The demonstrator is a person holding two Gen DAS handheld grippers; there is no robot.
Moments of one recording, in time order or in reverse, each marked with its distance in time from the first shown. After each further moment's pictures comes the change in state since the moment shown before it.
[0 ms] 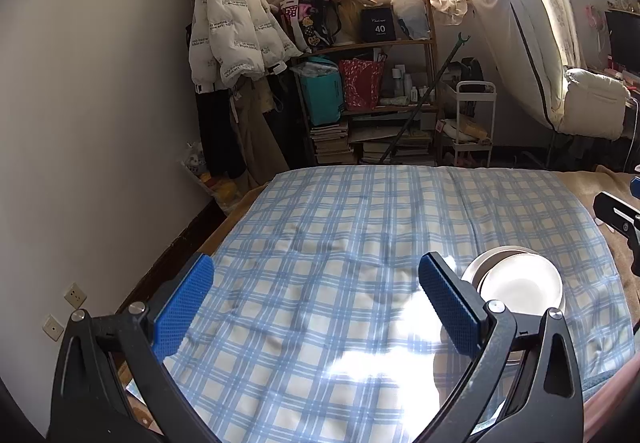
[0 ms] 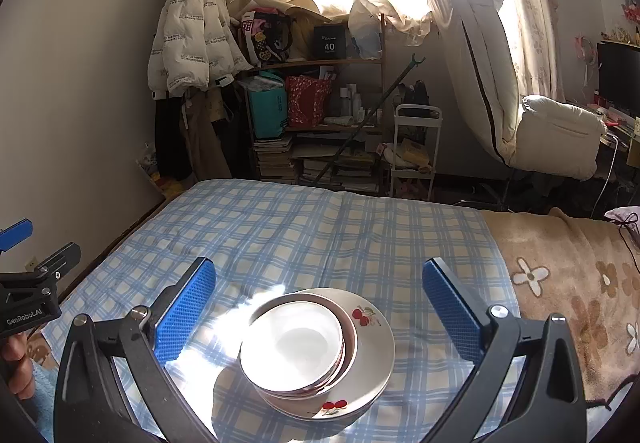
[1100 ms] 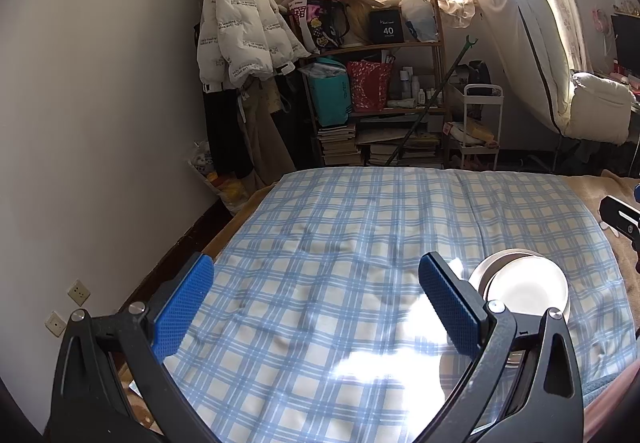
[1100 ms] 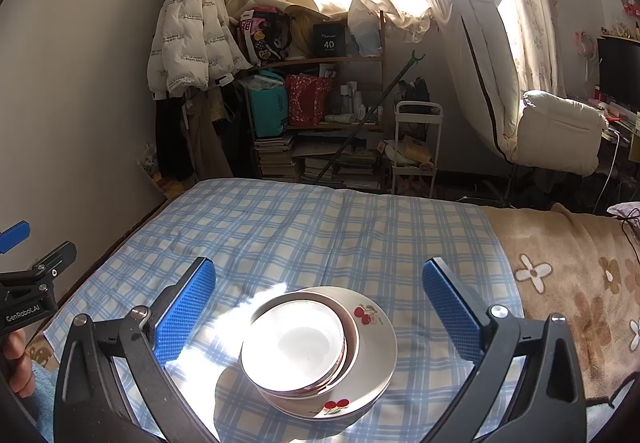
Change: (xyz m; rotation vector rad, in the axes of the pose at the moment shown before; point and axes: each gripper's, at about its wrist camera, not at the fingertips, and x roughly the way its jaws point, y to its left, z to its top) left arm 0.000 0.006 0.000 -0.013 -0.004 0.025; right arm 0.003 0.000 0.000 0.001 0.006 0.001
